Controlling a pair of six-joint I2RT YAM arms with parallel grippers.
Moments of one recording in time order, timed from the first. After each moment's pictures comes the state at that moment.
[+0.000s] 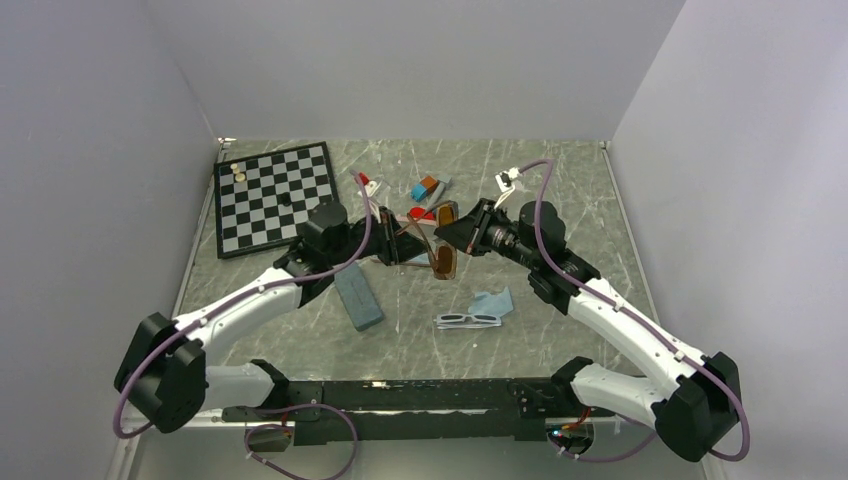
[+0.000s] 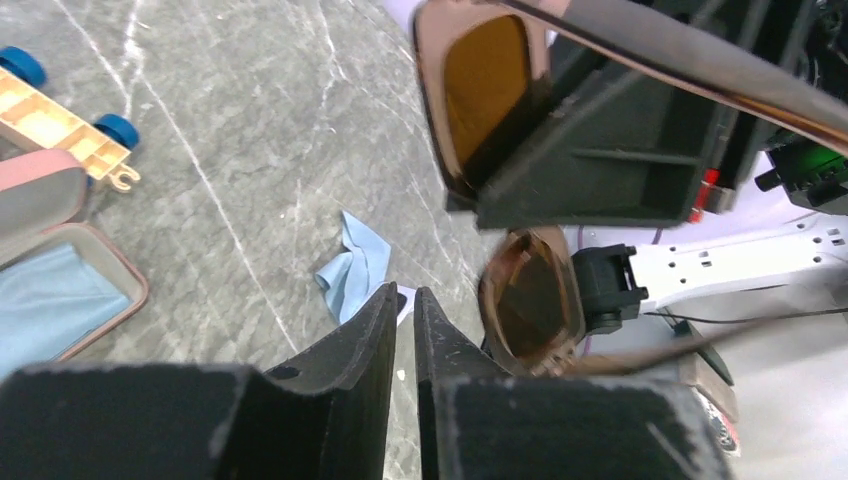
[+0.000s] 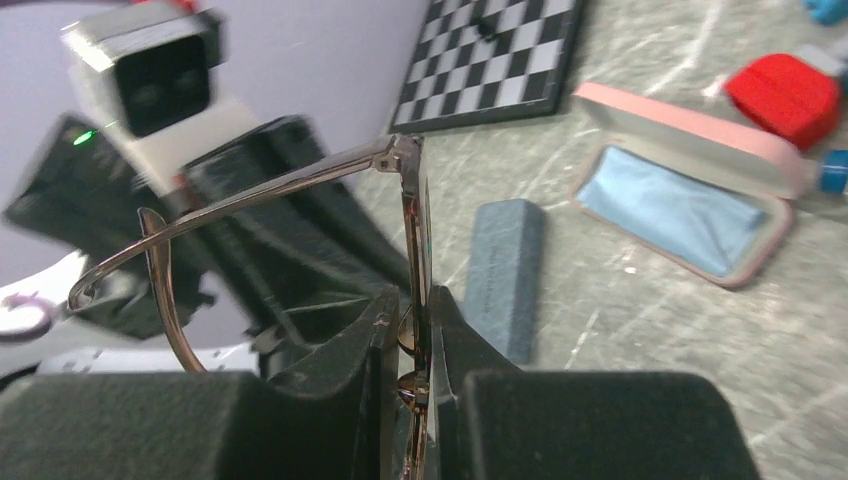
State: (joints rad) left arm -0.62 1.26 0.77 0.36 0.56 -0.61; right arm 0.58 1.05 0.79 0.11 -0.35 0.78
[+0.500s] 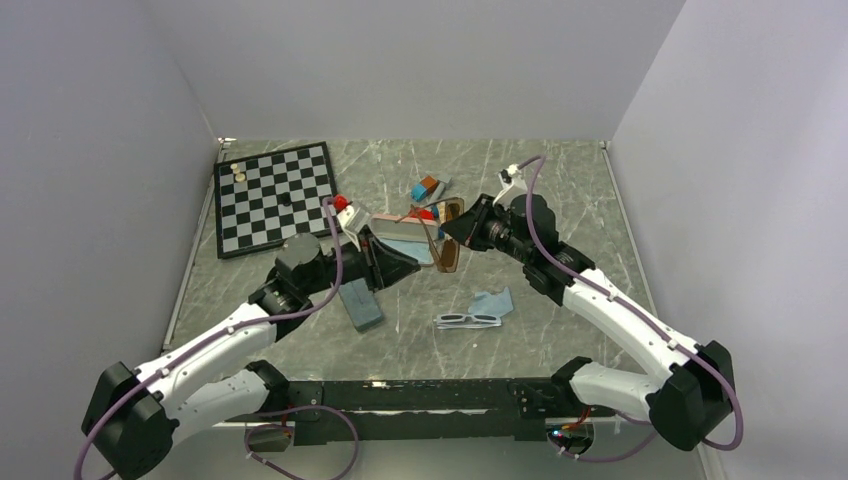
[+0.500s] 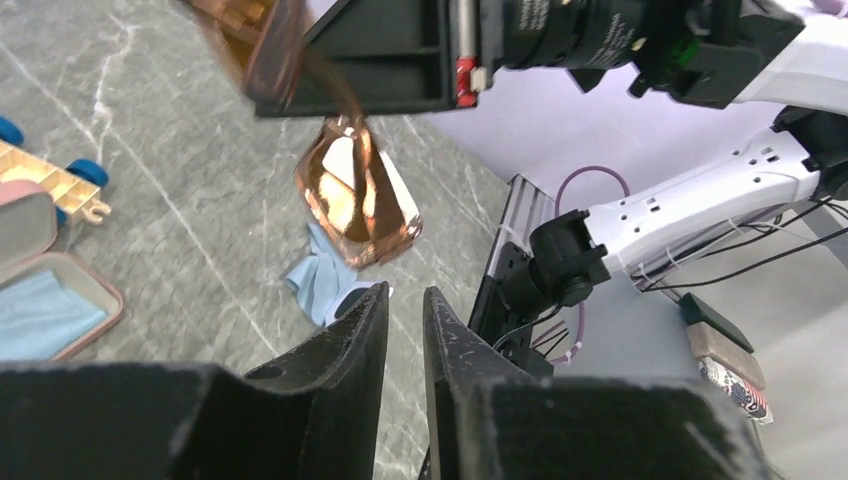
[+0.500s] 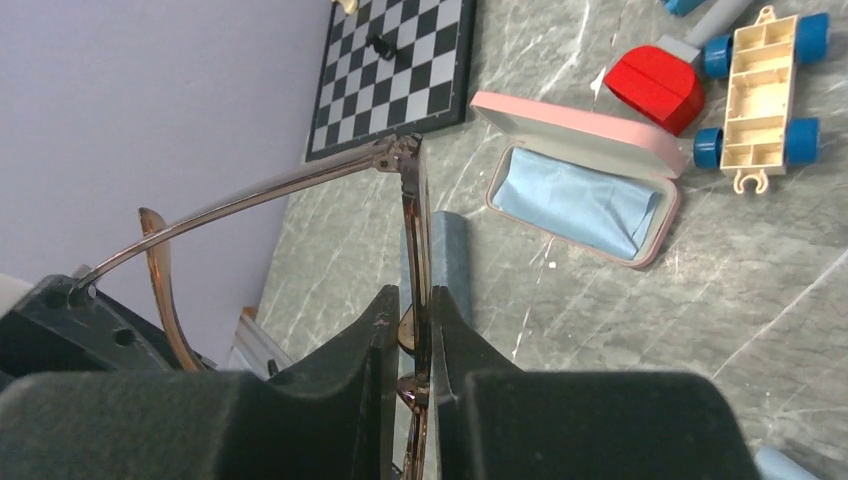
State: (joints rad) left arm -0.67 0.95 0.58 0.39 0.52 -0.55; right arm 0.58 1.09 0.85 -0.04 -0.15 0.77
